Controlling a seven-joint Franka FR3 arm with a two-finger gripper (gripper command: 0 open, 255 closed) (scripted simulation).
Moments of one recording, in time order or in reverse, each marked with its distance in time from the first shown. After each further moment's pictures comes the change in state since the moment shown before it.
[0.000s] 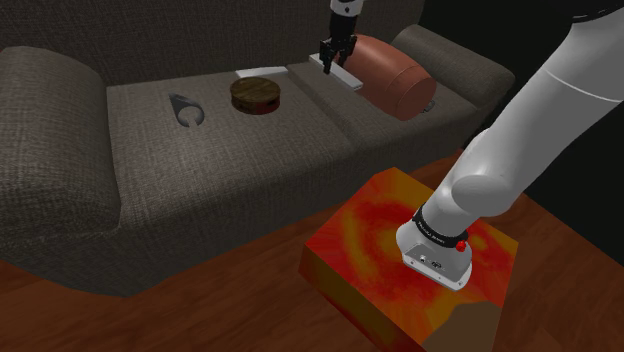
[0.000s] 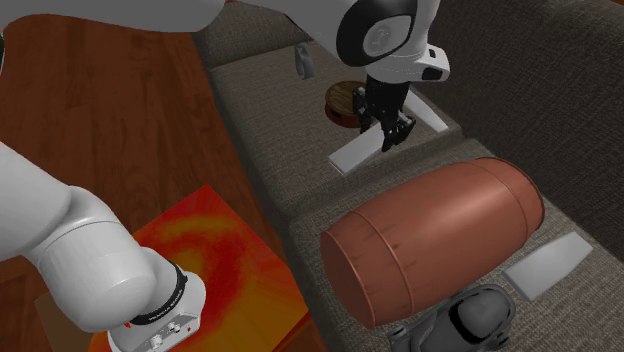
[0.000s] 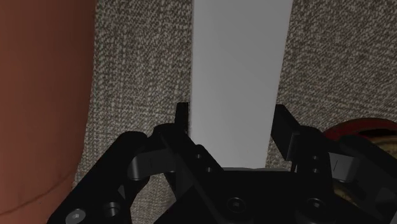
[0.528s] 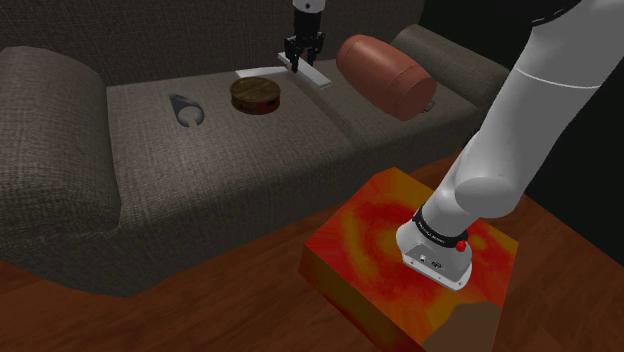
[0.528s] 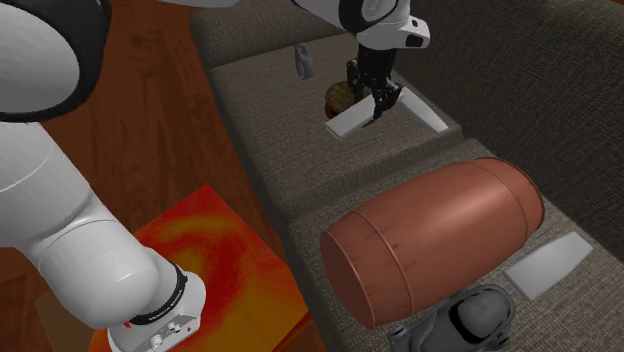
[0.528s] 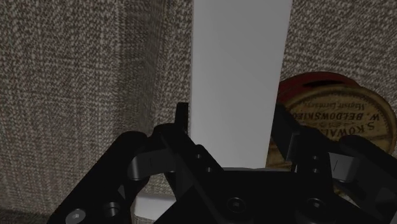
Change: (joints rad) arm 0.070 0.175 0.069 0.204 0.047 -0.037 0.121
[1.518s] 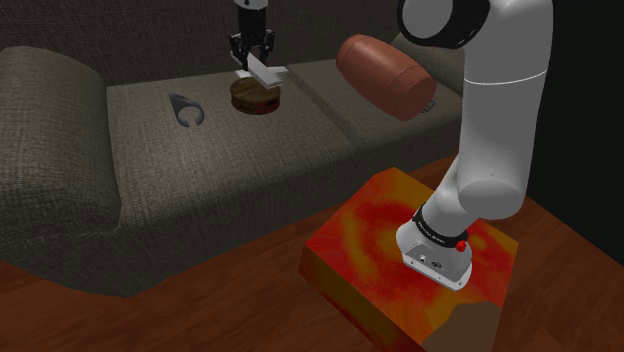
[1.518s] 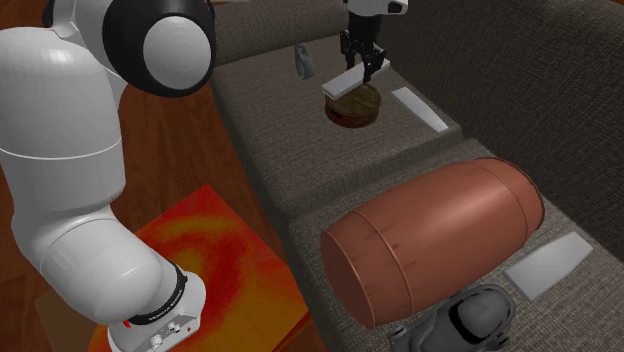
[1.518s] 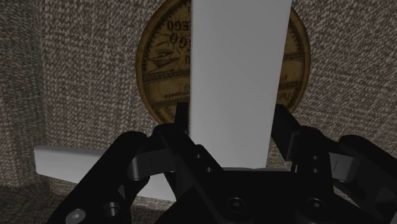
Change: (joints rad) arm 0.076 0.349 0.072 0.479 0.047 -0.137 0.155
